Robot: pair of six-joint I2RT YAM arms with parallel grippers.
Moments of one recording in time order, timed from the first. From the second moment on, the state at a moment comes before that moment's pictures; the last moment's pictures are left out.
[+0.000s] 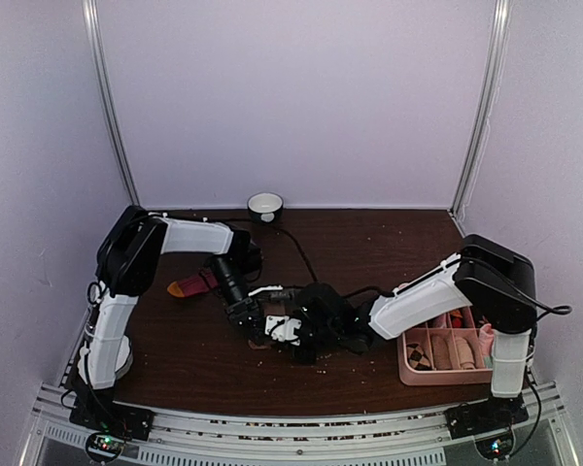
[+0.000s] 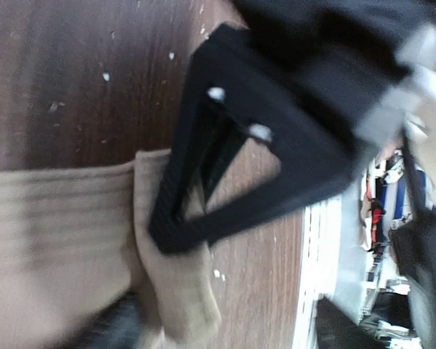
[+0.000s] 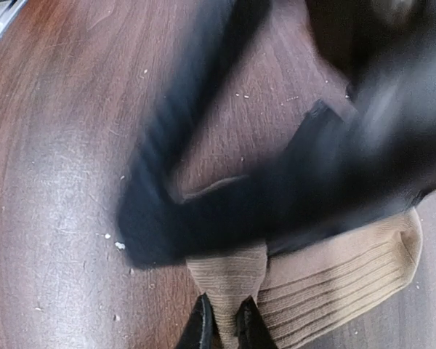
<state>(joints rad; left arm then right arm) -0.65 2.33 1.71 -1.37 0.87 0.89 1.07 1.99 1.03 0.26 -0.14 -0.44</state>
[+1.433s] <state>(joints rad) -0.84 1.59 0.93 -0.55 0.33 0.89 0.90 2.21 1.29 0.08 -0.85 0.52</state>
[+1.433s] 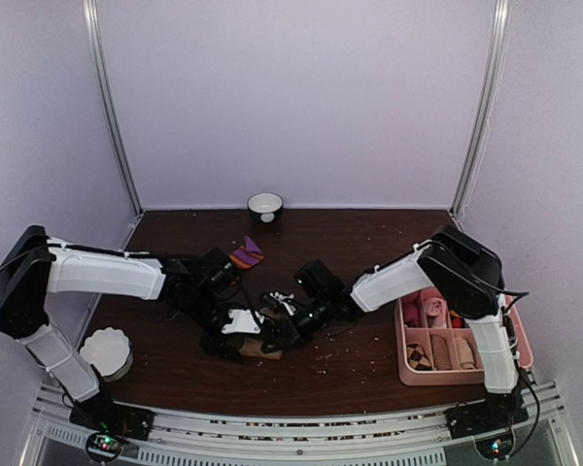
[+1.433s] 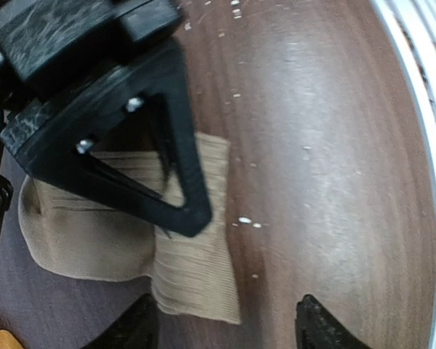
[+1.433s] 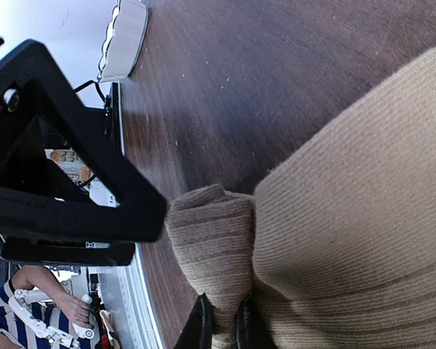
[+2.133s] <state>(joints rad) -0.89 1.85 1.14 -0.60 0.21 0.89 0.88 2.21 1.20 0.23 -0.85 0.55</state>
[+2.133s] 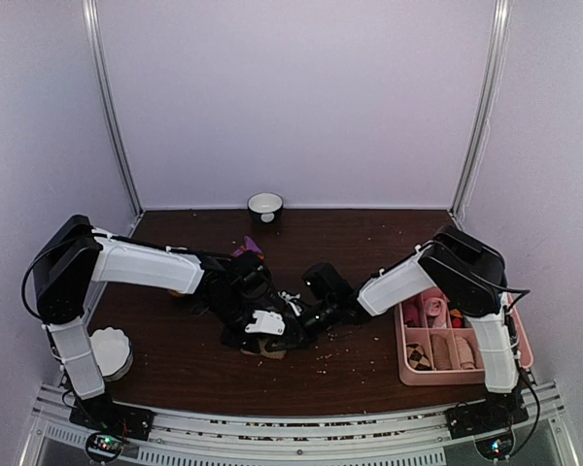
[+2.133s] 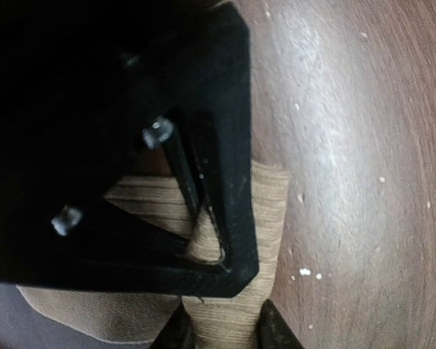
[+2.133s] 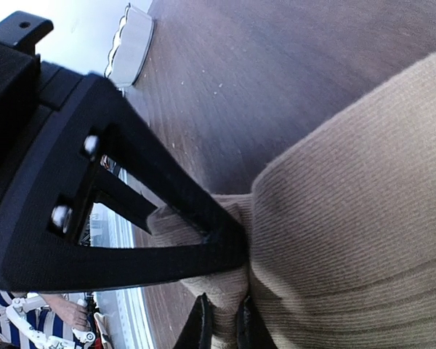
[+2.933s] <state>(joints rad) -0.84 2.11 1.44 -0.92 0.56 0.80 0.88 1.84 0.70 0.55 -0.35 0.49</state>
